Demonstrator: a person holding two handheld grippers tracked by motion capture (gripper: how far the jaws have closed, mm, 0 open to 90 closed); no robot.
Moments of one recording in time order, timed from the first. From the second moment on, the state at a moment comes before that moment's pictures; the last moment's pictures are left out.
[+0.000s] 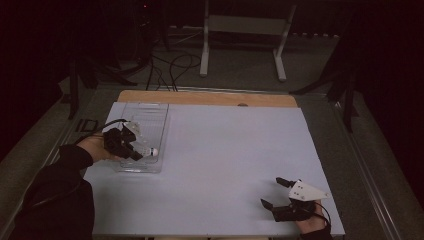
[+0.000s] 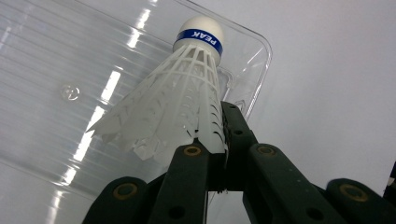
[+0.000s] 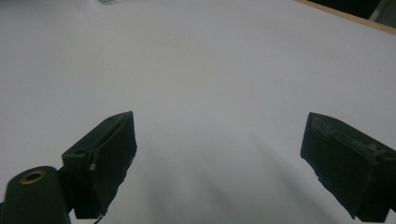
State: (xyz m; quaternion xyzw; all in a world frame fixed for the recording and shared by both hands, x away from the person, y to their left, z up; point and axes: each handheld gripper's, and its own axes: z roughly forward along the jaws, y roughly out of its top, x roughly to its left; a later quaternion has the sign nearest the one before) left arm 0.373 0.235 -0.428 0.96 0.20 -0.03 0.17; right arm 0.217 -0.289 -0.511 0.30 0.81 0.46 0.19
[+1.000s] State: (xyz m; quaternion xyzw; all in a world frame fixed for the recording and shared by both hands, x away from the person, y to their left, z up) left arm 0.389 0.229 -0.433 0.93 0.34 0.02 0.16; right arm 0.218 -0.289 -0.512 0.30 0.82 0.46 0.18
